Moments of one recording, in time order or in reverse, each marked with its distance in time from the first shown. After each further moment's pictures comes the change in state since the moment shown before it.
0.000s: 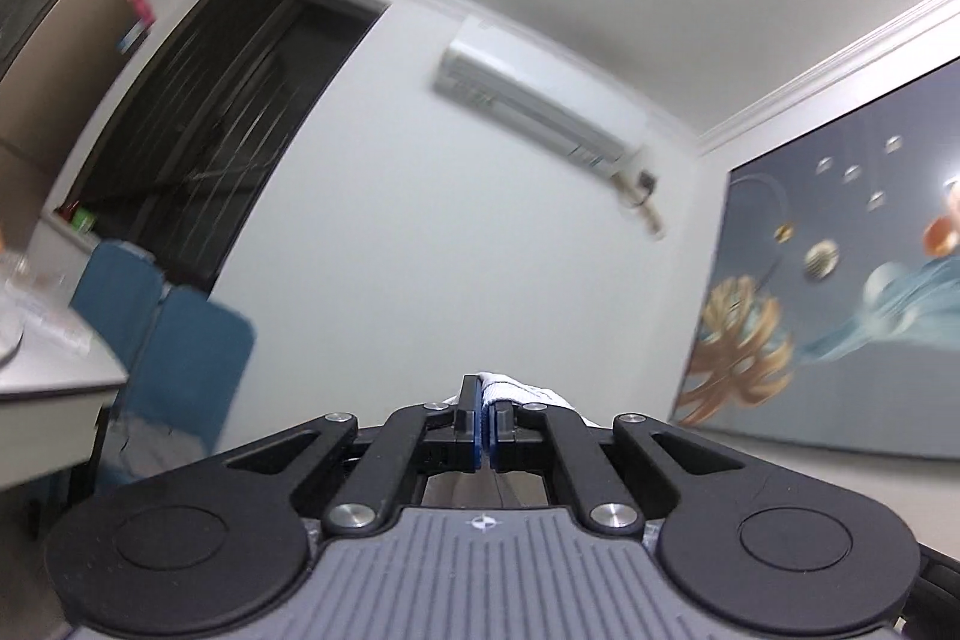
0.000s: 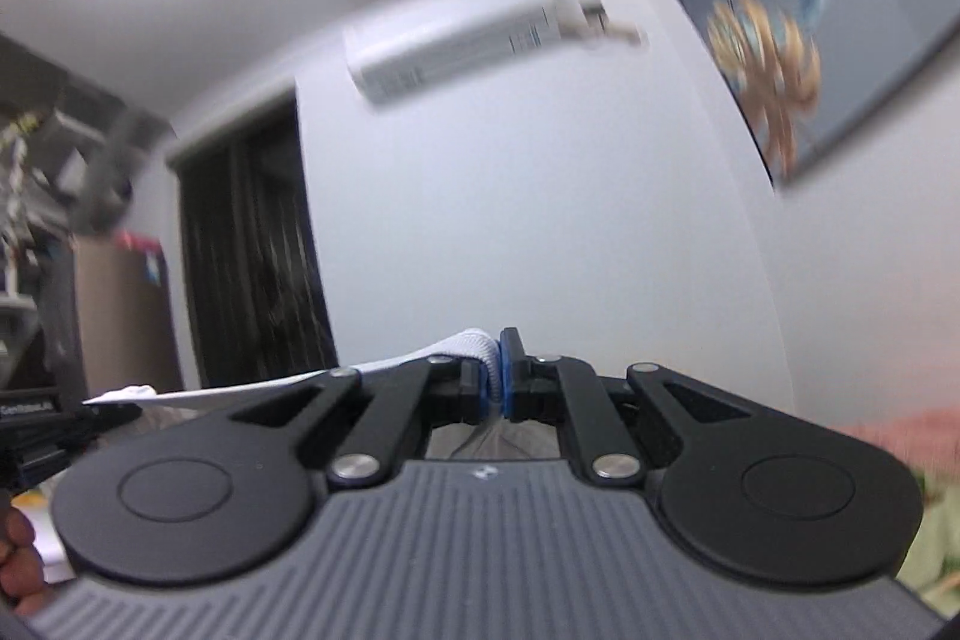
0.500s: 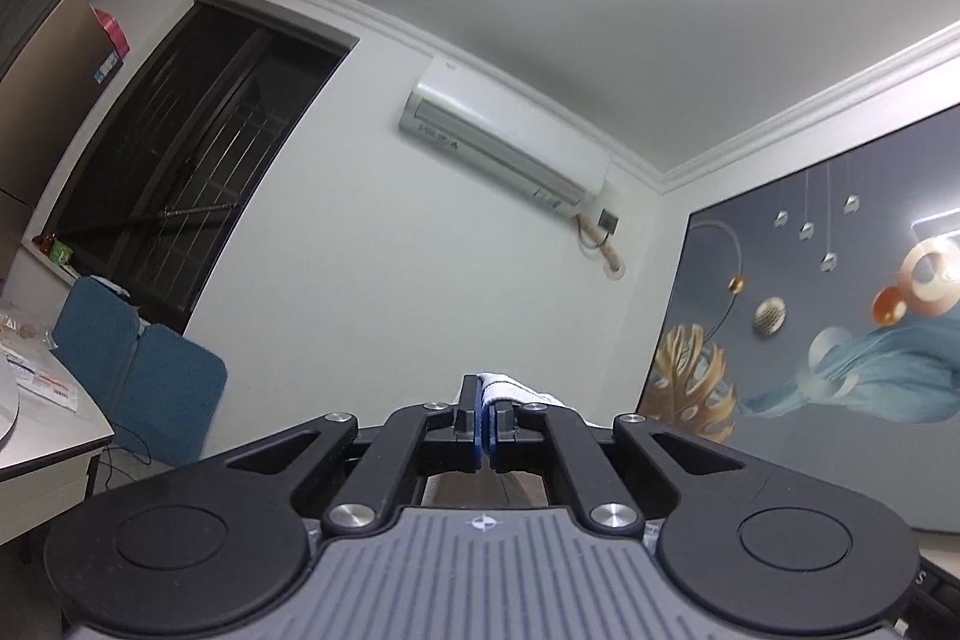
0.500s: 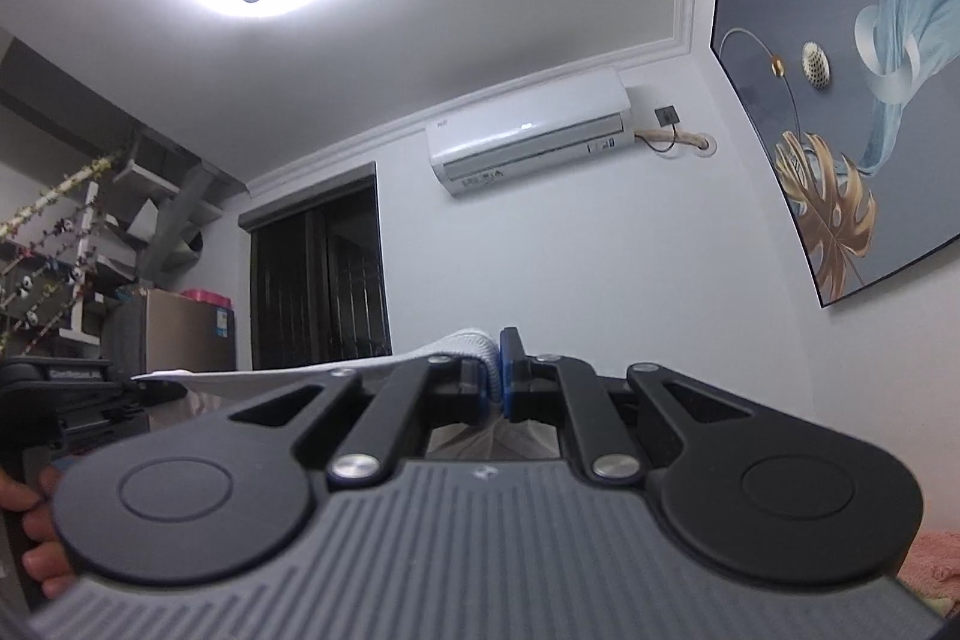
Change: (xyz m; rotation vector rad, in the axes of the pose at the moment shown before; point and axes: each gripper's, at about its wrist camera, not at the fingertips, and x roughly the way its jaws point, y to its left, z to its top) left arm -0.036 -0.031 0.108 -0.016 0.021 -0.031; right arm -0.050 0.050 0.113 -0.087 -0.052 0.087
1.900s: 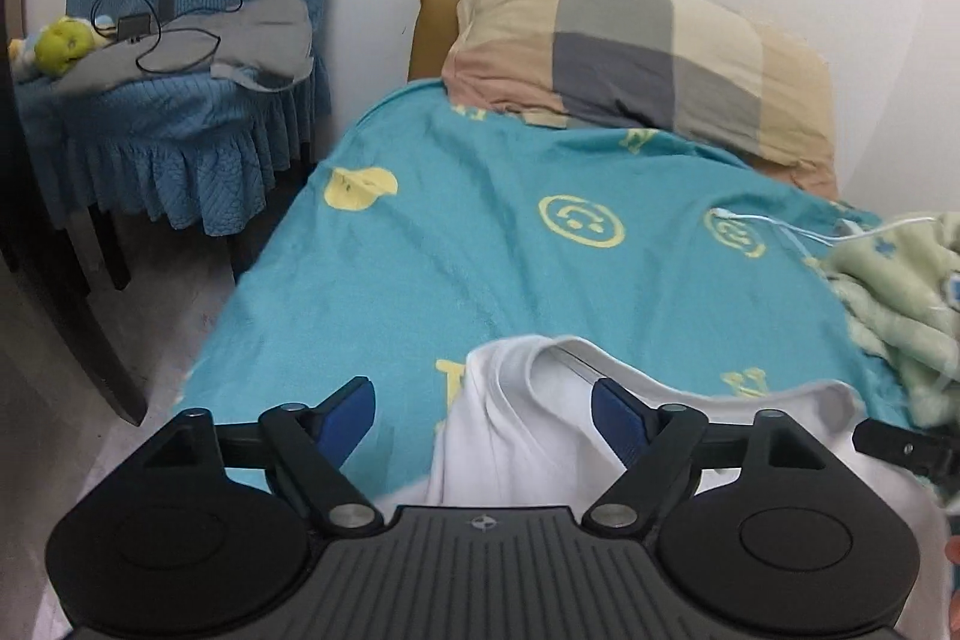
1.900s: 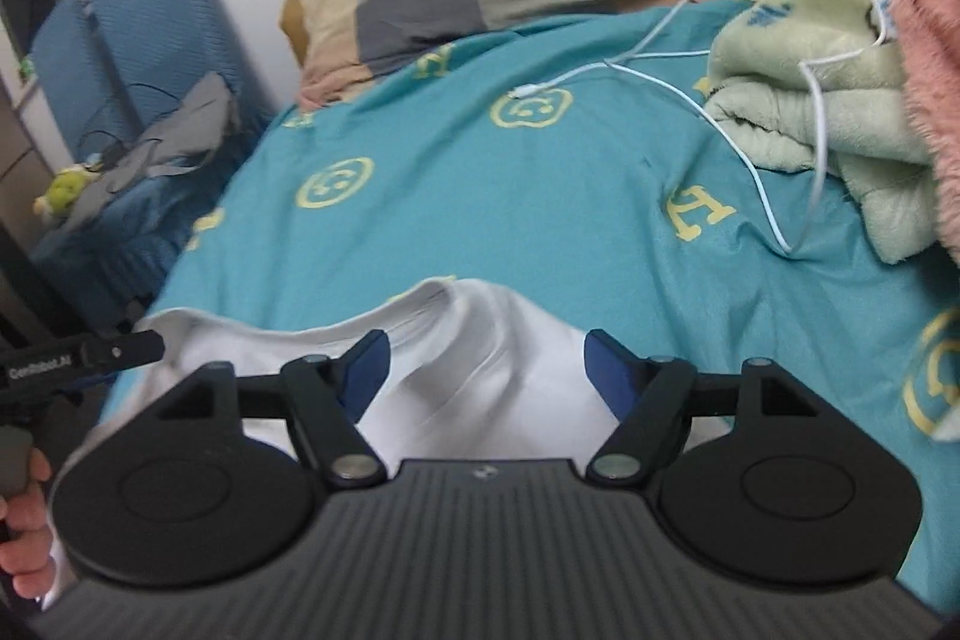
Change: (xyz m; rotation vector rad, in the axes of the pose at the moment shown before) left arm 0.515 0.406 -0.620 0.115 0.866 0.403; right arm 0.430 -0.270 -0.702 0.189 0.993 -0.223
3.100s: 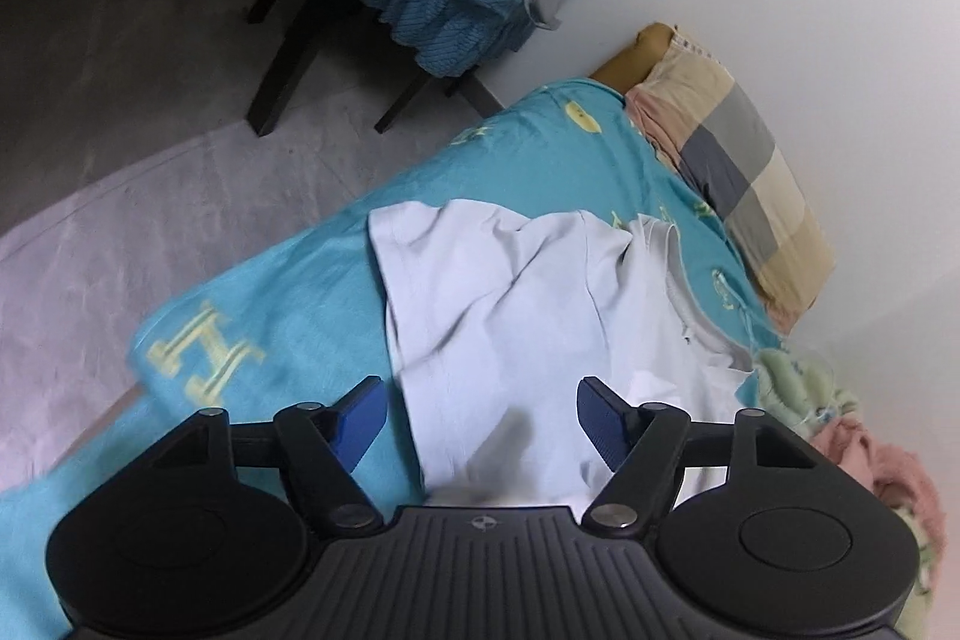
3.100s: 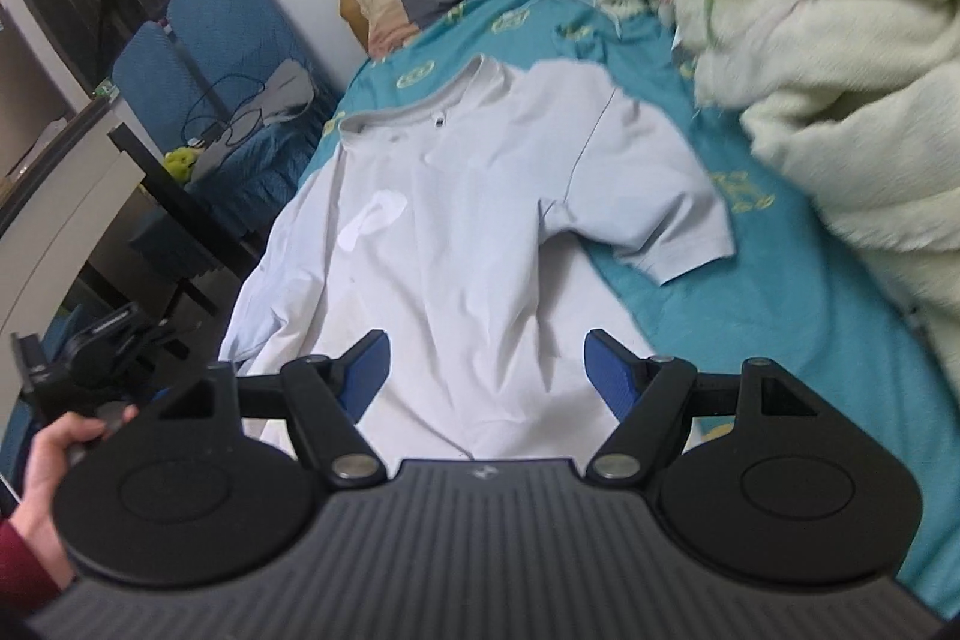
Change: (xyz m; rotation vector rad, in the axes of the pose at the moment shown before) left arm -0.219 0.140 -0.194 -0.627 0.000 -0.081; right arm -0.305 -0.008 -0.206 0.156 0.053 0.079
